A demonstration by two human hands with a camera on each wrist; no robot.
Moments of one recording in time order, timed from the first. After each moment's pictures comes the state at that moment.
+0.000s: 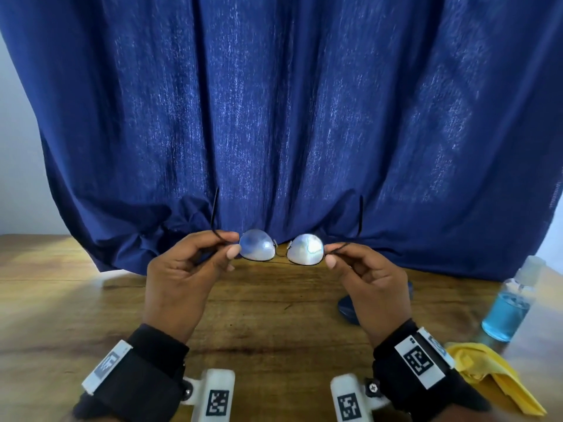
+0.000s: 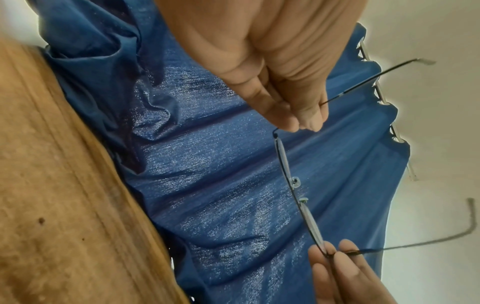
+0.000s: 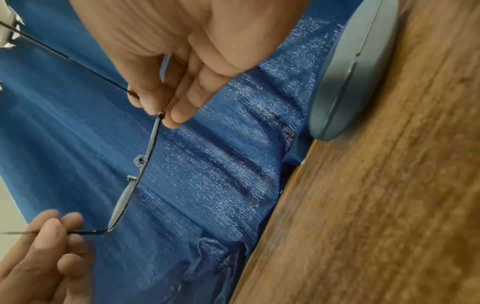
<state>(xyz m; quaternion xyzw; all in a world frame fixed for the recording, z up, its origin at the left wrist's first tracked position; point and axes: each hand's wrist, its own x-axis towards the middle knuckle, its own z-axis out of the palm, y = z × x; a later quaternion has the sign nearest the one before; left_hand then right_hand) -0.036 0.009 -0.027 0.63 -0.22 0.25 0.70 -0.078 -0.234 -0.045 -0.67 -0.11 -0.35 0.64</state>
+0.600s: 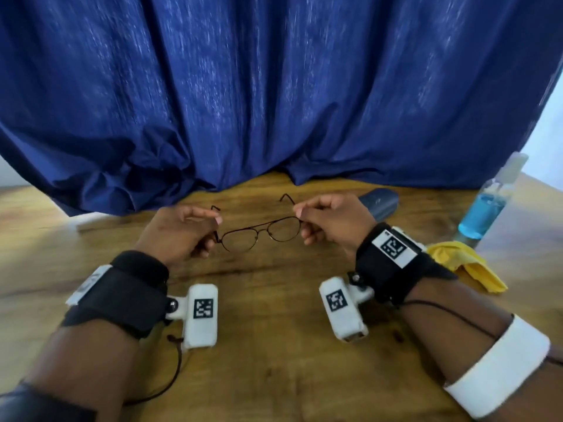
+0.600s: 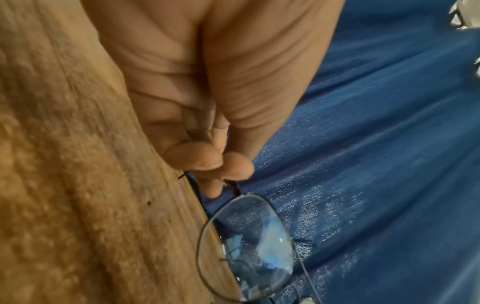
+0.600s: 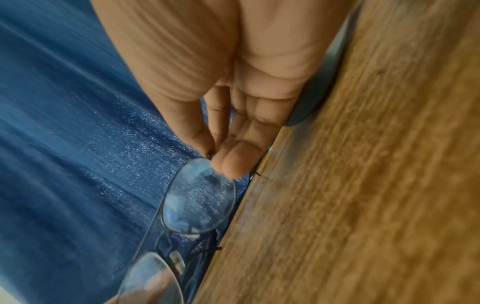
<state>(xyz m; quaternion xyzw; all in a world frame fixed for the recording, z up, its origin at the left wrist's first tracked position) 0.001 0.022 -0.071 0.80 -0.05 -0.06 0.59 -0.065 -0.230 -0.069 -0.73 0.08 -0.08 0.67</state>
